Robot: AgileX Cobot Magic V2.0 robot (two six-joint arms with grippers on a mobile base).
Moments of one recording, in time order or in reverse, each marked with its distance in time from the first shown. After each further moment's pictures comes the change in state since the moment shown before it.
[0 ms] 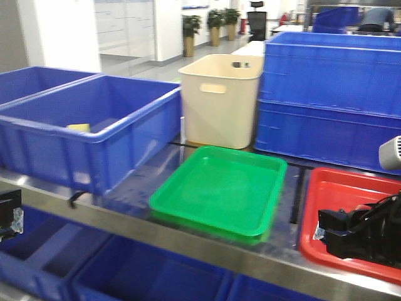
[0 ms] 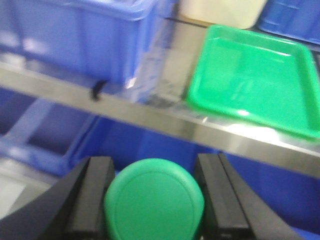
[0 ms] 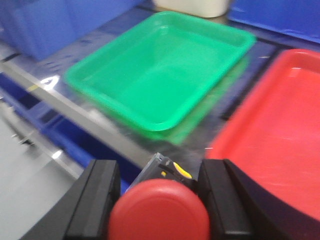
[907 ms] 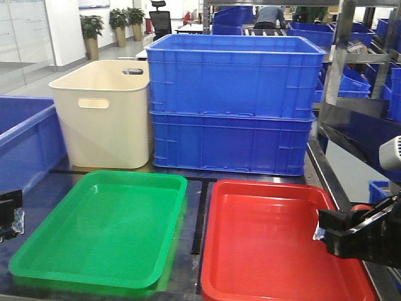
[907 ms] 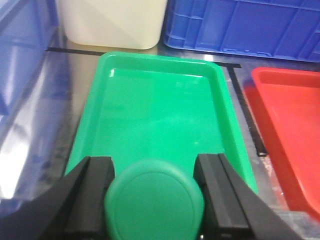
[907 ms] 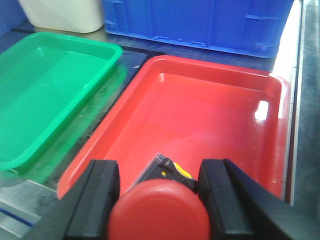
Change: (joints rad) left arm 0.000 0.000 0.000 0.000 0.000 0.001; right arm 0.000 0.000 0.000 0.000 0.000 0.000
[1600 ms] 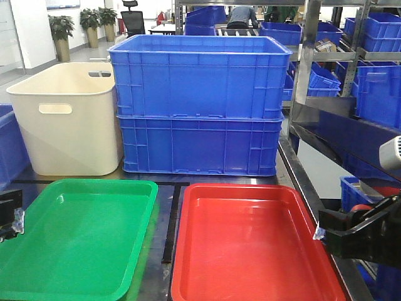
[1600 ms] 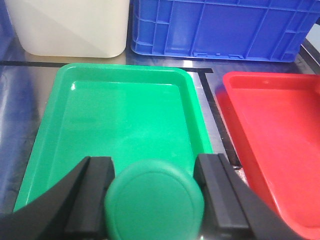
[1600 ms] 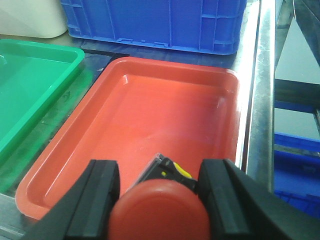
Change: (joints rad) left arm 0.000 0.000 0.000 -0.001 0.000 0.000; right arm 0.000 0.000 0.000 0.000 0.000 0.000
